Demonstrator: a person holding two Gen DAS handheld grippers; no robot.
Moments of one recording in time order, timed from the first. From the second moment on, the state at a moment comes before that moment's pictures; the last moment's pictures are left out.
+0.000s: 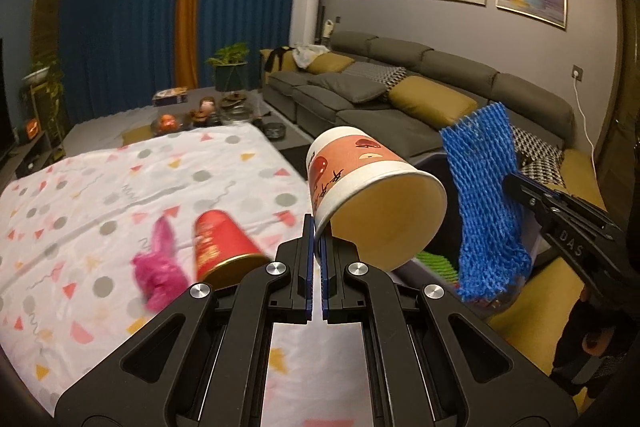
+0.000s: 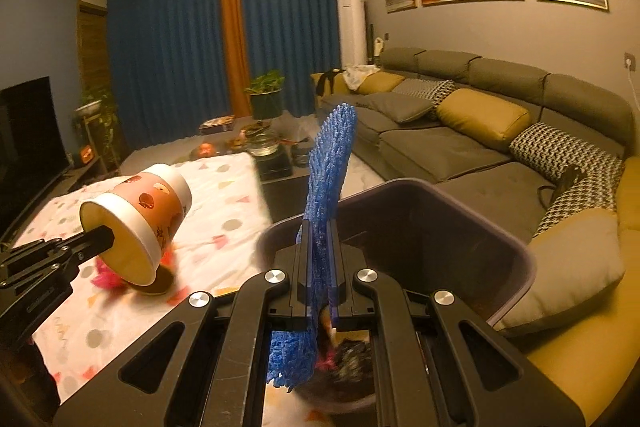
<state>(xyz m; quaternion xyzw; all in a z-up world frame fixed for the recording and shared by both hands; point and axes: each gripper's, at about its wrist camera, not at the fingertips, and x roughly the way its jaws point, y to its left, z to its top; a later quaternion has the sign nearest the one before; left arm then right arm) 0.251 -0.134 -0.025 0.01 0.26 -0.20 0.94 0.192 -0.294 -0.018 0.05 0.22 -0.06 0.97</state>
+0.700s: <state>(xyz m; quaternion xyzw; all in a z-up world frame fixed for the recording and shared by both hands) 0.287 -0.239 -0.058 0.02 0.29 -0.26 0.92 0.209 -0.334 -0.043 0.02 0.24 -0.11 0.96</state>
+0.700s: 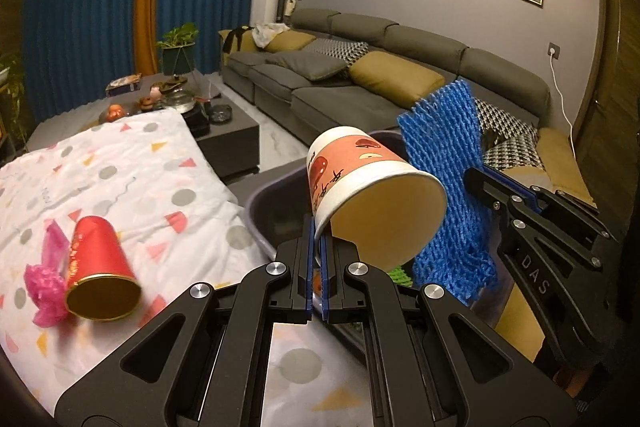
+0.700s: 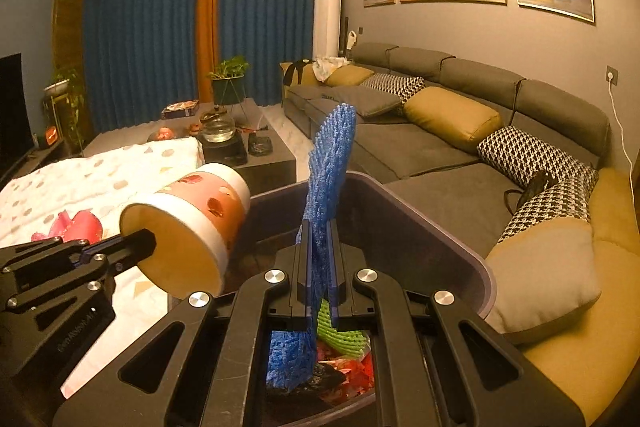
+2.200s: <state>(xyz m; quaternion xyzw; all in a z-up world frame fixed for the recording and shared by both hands) 0.267 -0.207 -0.053 -0.01 0.27 -0.21 0.94 0.221 -0.353 -0.048 0.06 0.24 -0.10 0.96</state>
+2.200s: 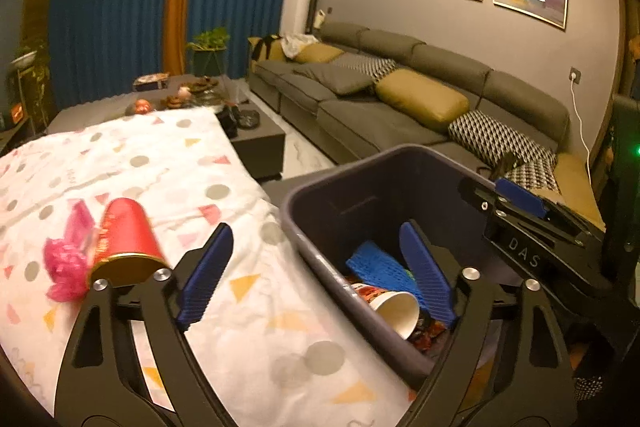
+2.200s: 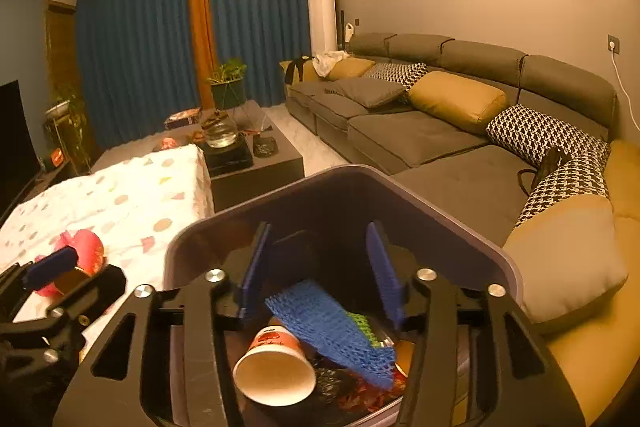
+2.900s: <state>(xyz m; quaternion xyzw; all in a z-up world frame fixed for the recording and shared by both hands) 0.231 0.004 -0.060 -0.06 0.26 0.00 0.96 0.218 -0.216 -0.056 0.03 0.26 0.02 0.97</state>
